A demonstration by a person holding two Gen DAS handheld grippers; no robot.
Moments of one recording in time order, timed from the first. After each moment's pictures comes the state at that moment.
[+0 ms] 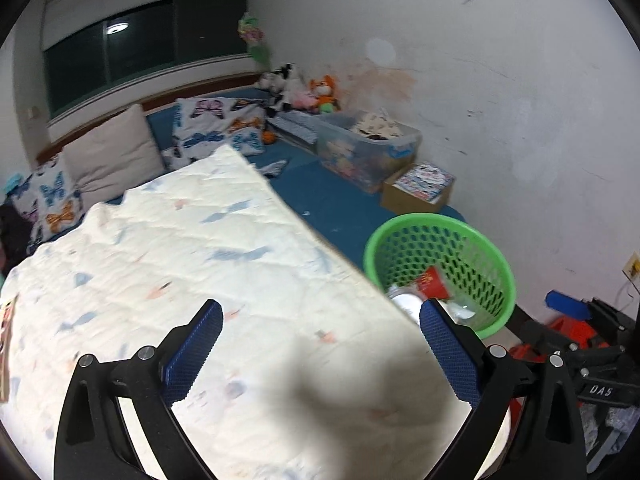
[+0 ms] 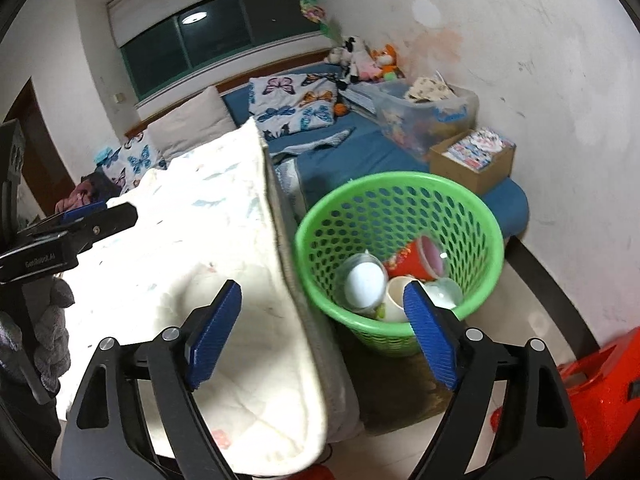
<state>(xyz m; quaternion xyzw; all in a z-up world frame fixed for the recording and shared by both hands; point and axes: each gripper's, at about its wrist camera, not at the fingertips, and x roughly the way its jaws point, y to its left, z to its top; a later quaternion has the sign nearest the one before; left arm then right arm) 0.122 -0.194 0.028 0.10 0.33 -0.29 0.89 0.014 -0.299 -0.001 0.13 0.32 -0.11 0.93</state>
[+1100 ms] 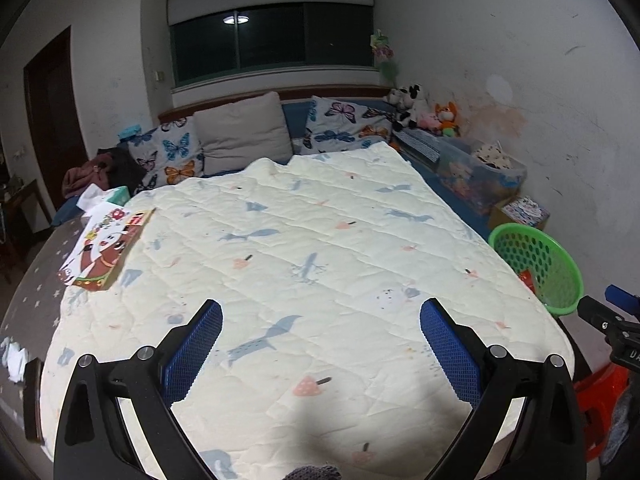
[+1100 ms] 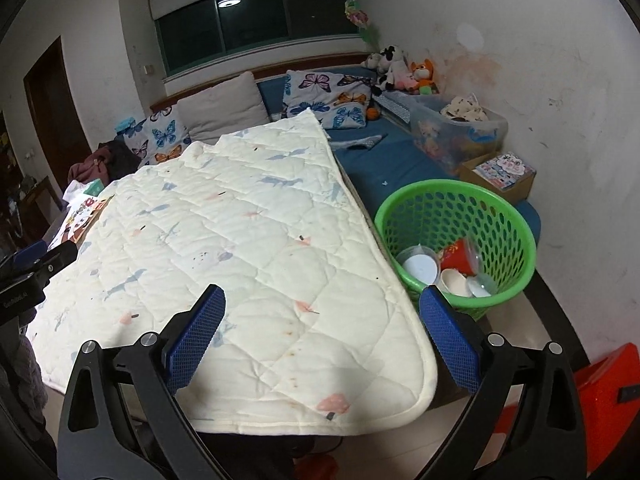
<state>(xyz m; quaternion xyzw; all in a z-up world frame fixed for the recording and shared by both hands) 0.042 -0.019 0.036 0.05 0.31 -0.09 0.94 0.006 -0.190 0.016 0.08 0.33 -0.09 0.94</state>
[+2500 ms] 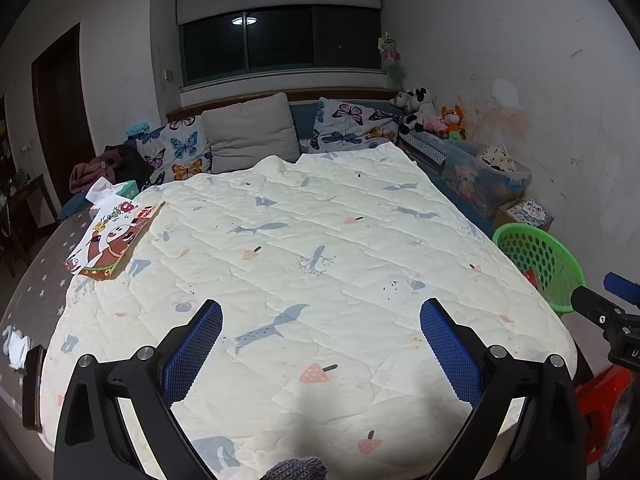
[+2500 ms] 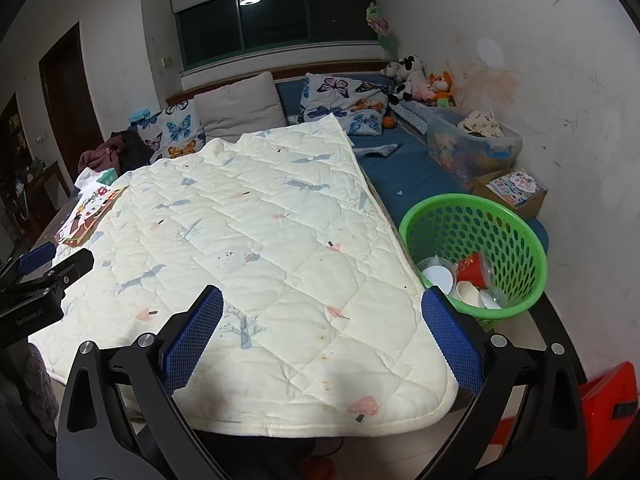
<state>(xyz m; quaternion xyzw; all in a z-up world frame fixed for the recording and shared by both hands) 0.026 -0.017 0.032 0.04 0.31 -0.08 0.95 0.013 -0.164 0.023 0.06 0.33 -0.06 0.94</state>
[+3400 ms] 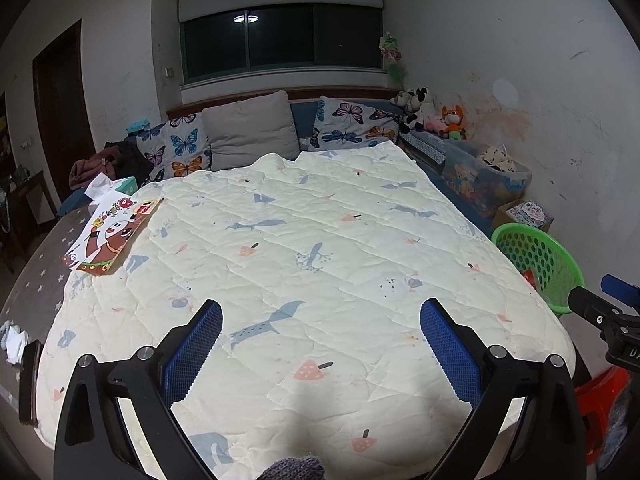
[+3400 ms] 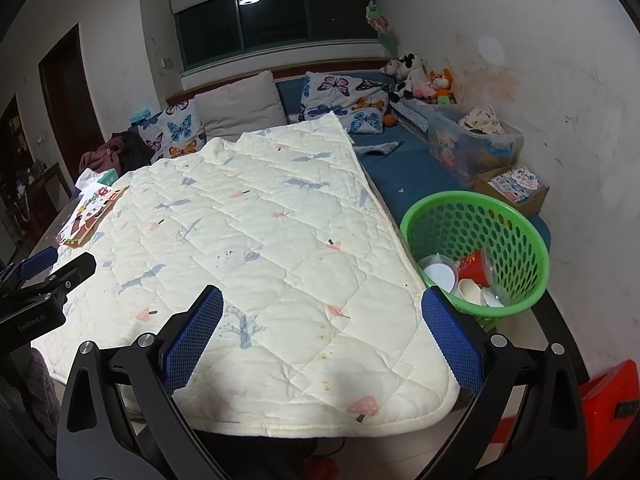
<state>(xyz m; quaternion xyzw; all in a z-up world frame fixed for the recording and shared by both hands) 0.024 -0.018 0.029 0.03 0.31 -0.08 0.95 0.014 -0.165 0.020 0.06 0.33 -0.06 0.94</state>
